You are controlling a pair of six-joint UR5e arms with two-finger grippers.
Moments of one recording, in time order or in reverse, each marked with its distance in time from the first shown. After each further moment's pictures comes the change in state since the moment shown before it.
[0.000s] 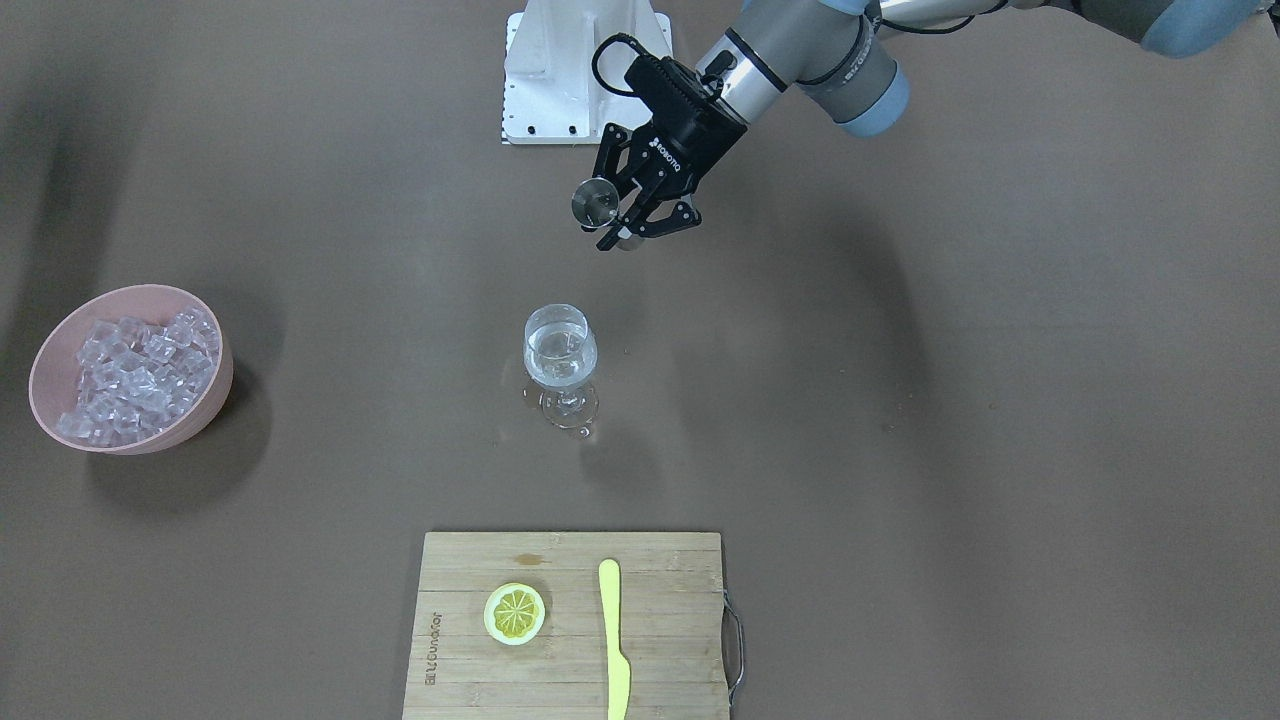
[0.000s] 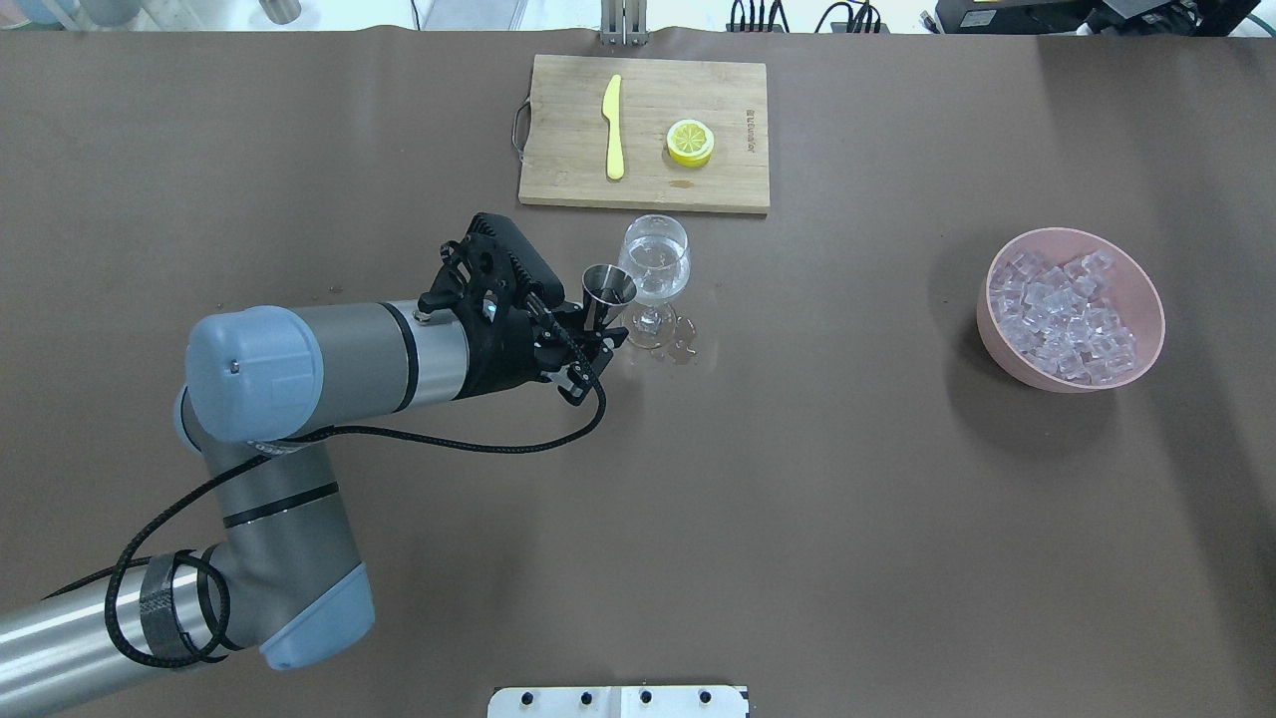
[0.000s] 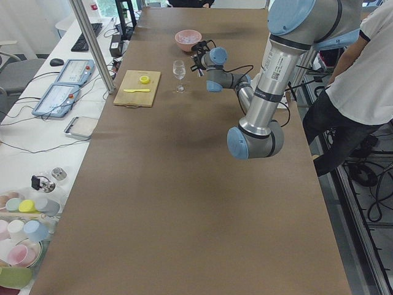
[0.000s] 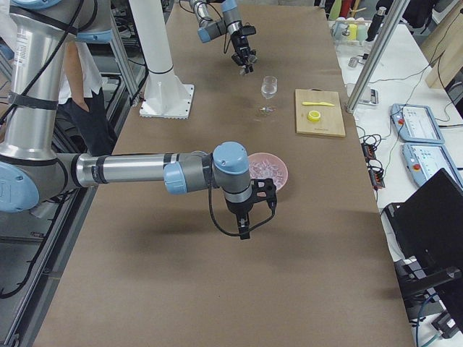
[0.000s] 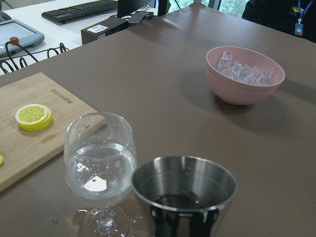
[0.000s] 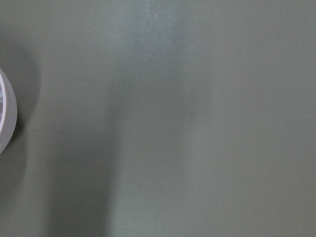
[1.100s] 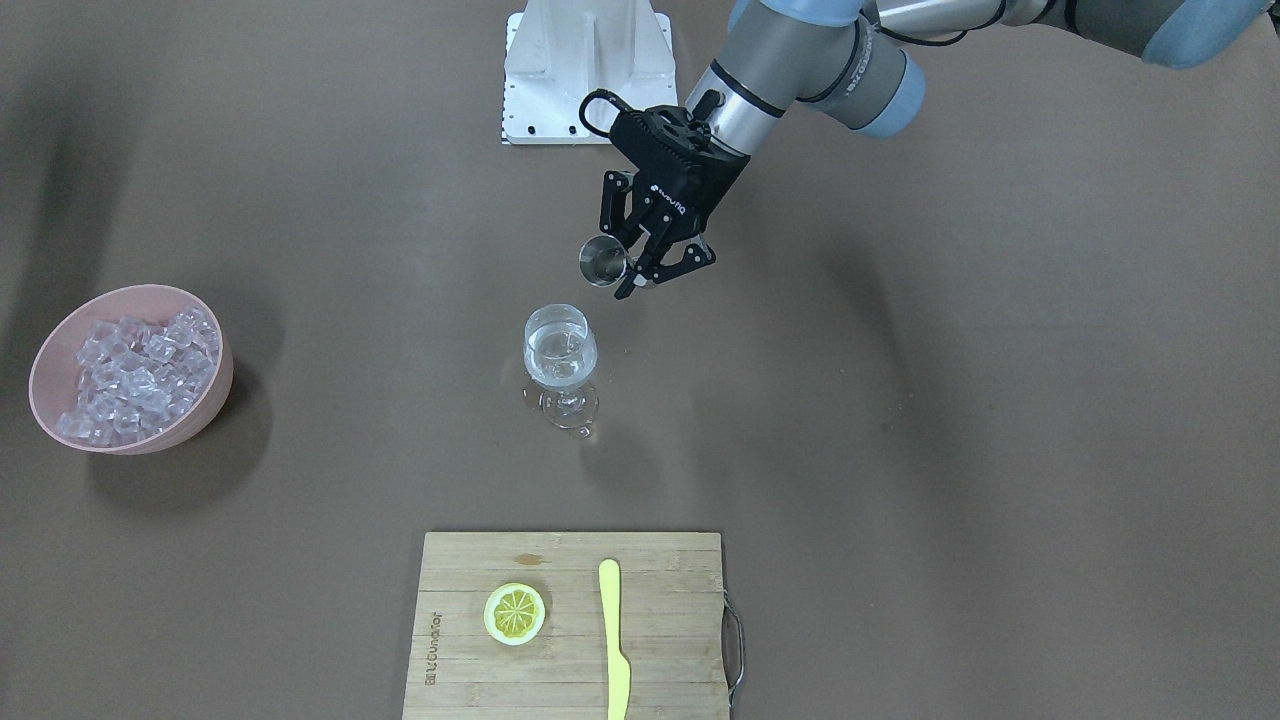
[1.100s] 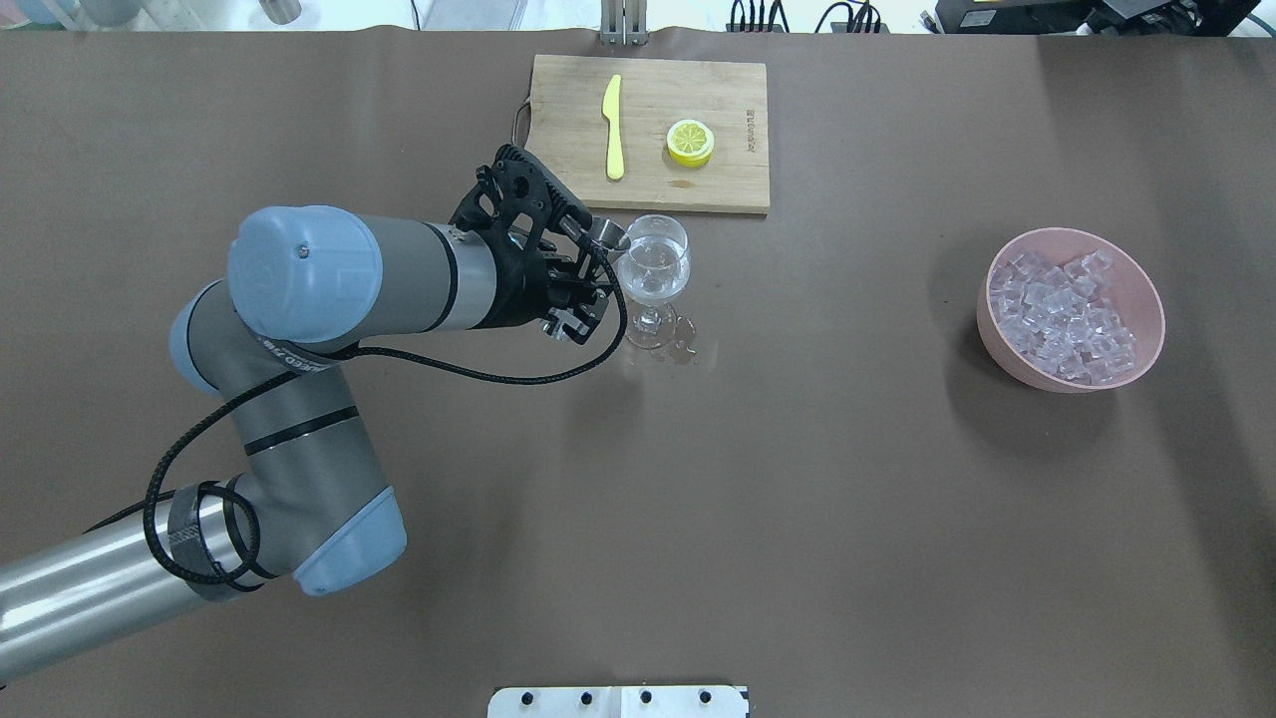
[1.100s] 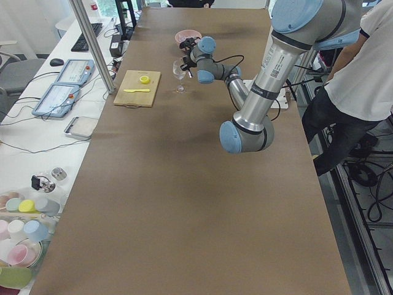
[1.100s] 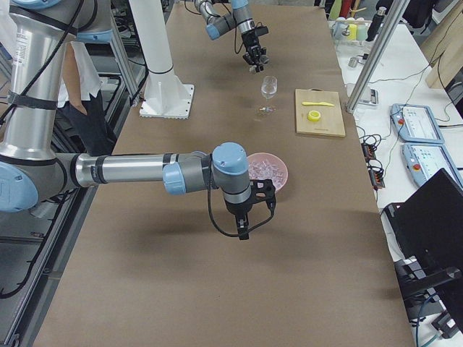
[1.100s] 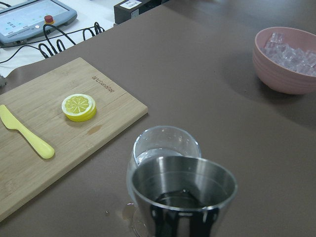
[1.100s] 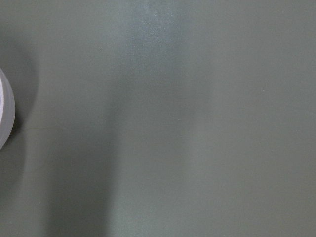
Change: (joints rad) left arm -0.078 -0.102 0.054 0.253 -0.080 0.010; right arm 0.000 -0.006 0.000 0.000 0.000 0.000
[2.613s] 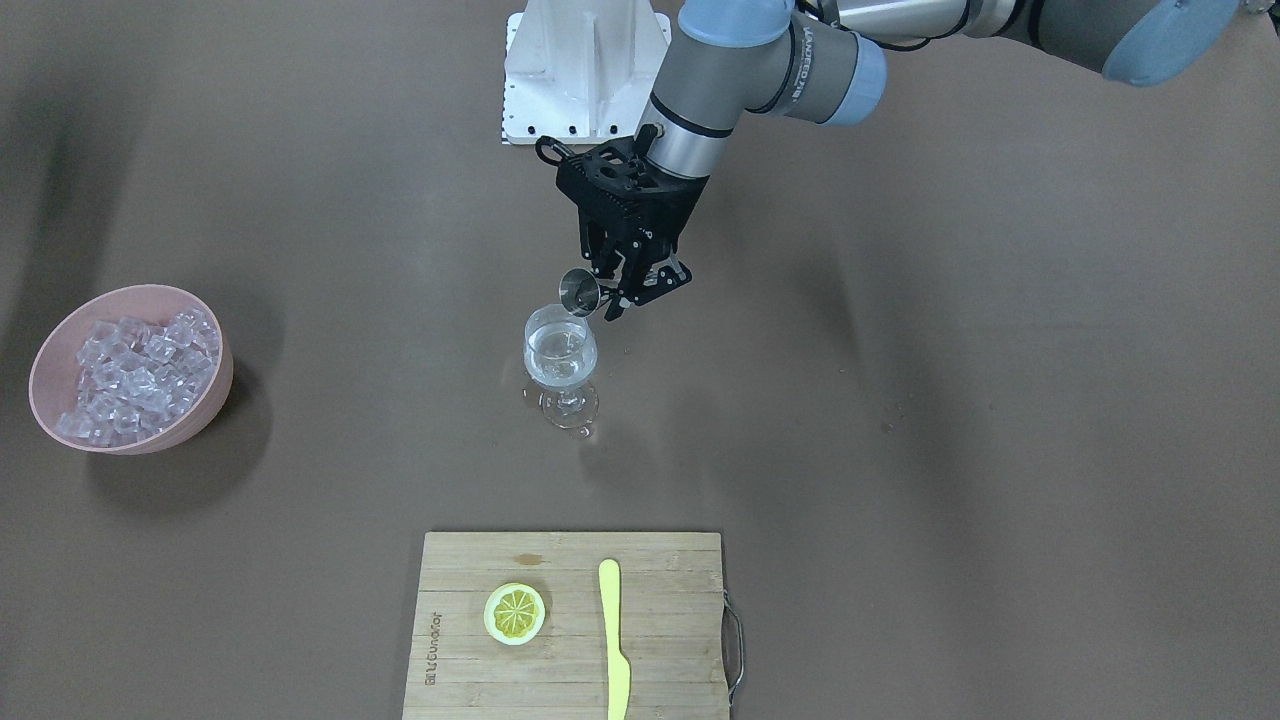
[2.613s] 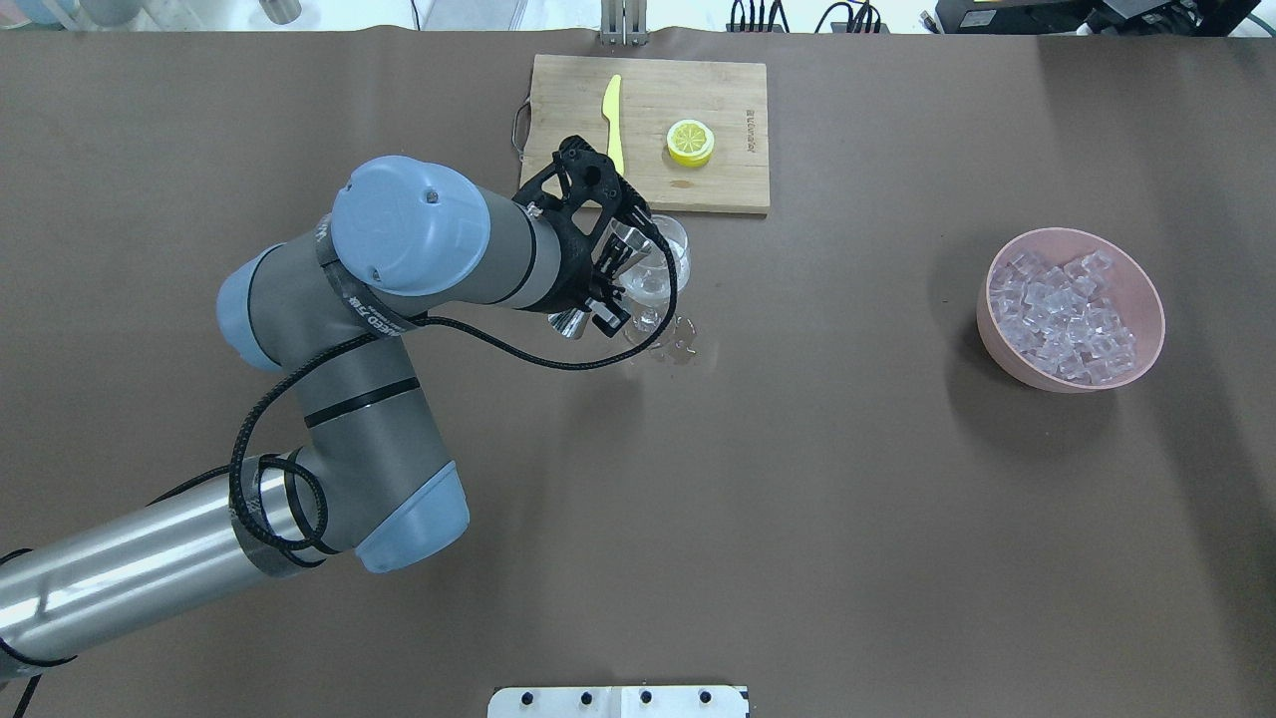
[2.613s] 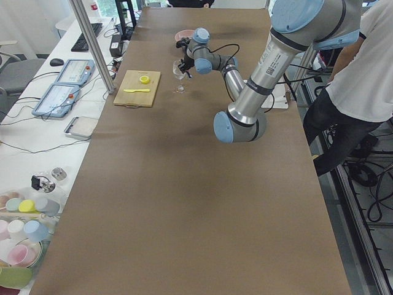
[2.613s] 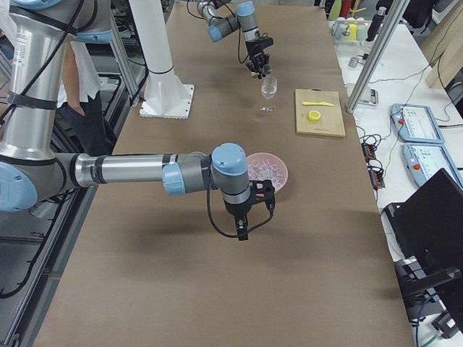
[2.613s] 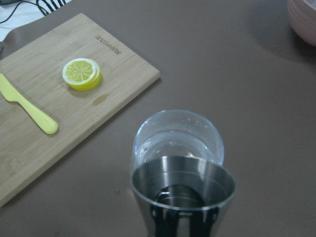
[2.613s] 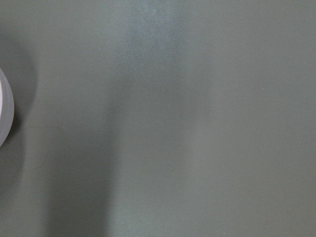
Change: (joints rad) left arm -0.005 -0.121 0.039 0.297 -0.029 0.079; right arm 0.000 -0.003 0.000 0.000 0.000 0.000
